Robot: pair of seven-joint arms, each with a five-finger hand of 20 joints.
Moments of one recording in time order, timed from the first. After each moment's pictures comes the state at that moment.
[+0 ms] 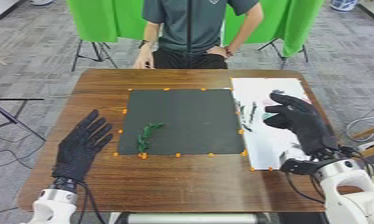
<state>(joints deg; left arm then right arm) 125.2 -72.5 -99.8 -116.6 41.1 -7.4 6.7 -119.5 -66.5 100.5 -125.7 -69.1 -2.9 5.8</state>
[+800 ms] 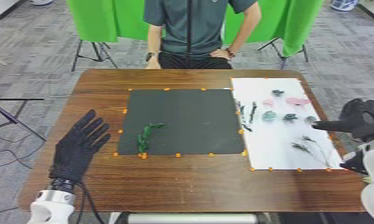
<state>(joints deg) 125.7 -72.4 -100.4 -116.8 41.1 -7.0 7.4 -120.5 -46.9 106.4 -132.7 -132.1 -19.3 42.5</state>
